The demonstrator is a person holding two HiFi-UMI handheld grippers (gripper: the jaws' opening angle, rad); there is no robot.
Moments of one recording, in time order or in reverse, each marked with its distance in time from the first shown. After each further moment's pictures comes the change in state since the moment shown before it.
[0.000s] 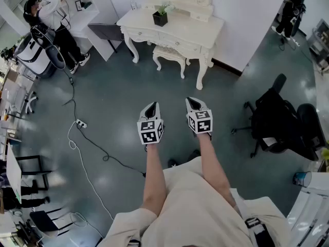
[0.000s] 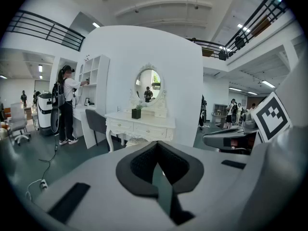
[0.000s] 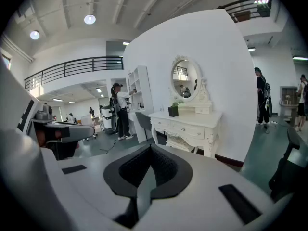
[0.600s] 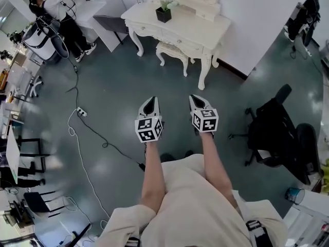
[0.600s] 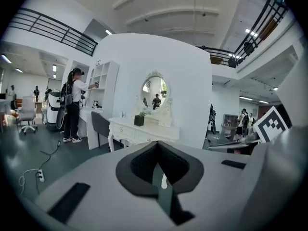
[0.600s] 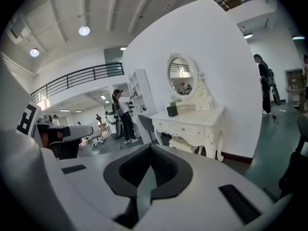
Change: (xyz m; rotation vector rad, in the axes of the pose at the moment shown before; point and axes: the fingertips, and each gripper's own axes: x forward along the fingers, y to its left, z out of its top) left arm 0.049 -0.053 0.027 -0.075 -0.111 0.100; right arm -0.002 -0.096 0.007 0.073 -0.021 0.086
